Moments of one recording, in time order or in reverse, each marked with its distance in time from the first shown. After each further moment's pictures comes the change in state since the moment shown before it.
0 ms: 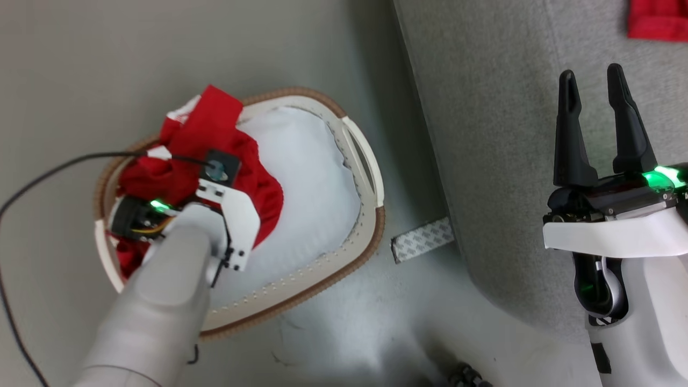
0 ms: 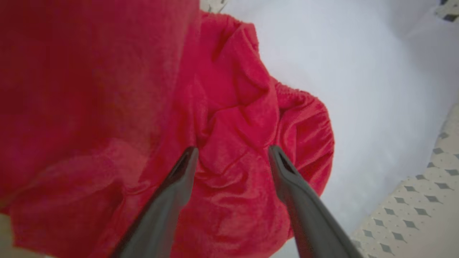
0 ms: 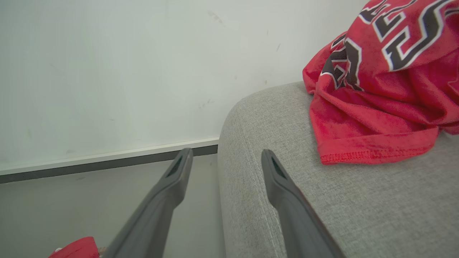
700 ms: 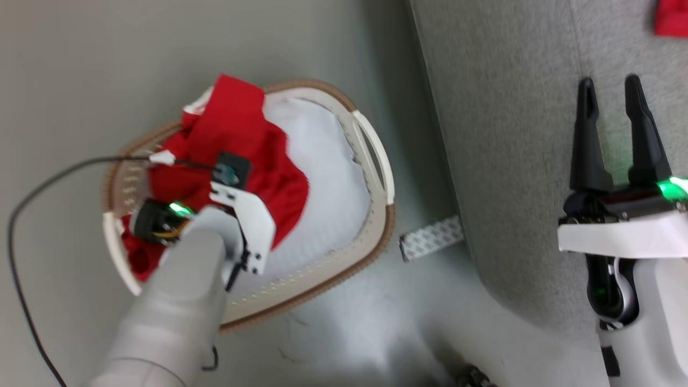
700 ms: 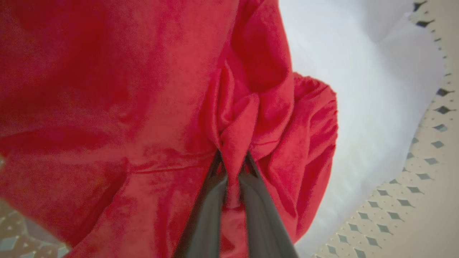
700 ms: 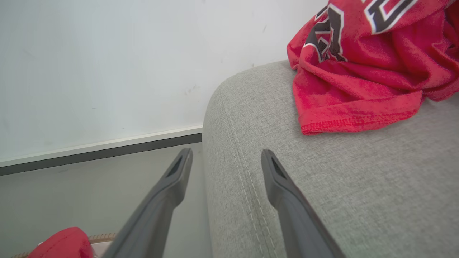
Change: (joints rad) left arm -0.075 -0.041 -0.013 0.155 -0.055 -0.048 -0.121; right arm 0.011 0.002 -0.044 0.023 0.006 0.000 0.000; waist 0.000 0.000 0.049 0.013
